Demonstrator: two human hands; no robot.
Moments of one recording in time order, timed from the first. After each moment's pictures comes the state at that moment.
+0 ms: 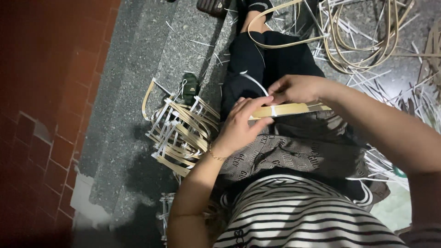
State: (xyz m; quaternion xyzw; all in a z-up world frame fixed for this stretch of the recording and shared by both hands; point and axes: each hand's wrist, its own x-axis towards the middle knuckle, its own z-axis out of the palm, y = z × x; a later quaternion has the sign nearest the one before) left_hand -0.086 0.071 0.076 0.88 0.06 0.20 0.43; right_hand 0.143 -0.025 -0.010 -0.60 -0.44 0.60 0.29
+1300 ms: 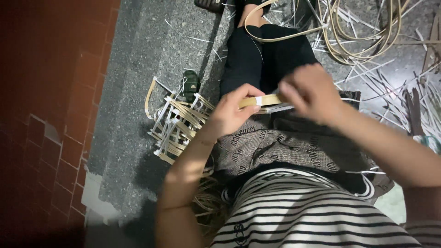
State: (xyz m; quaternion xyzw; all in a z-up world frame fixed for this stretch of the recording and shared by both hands) left_hand -0.072 0.095 0.091 0.88 0.01 0.13 0.46; right_hand 0.110 -0.081 0.036 -0.80 -0.46 0.23 0.30
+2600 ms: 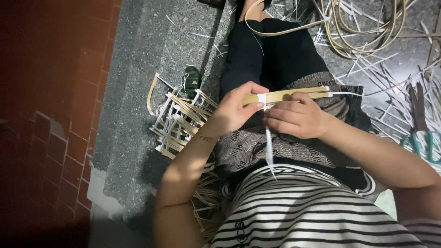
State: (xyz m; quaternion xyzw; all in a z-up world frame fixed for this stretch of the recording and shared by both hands) left_hand -0.071 0.086 0.092 0.80 0.13 -0.02 0.59; right_hand 0.075 -0.102 0.025 -0.51 -0.75 -0.23 0.35
